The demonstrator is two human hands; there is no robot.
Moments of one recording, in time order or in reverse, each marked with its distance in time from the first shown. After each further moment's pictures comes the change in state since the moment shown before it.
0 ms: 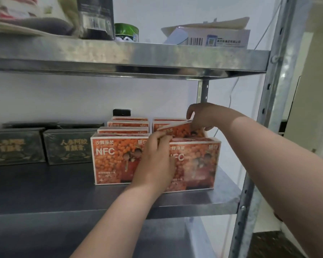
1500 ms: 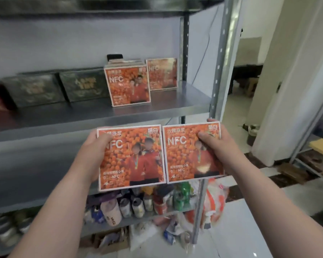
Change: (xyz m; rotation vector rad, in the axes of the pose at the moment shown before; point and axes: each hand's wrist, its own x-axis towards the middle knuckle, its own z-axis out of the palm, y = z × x) left_hand -0.237 -0.037 -0.152 -0.876 -0.051 -0.806; right_hand -0.350 0.004 0.204 1.395 0.208 0.210
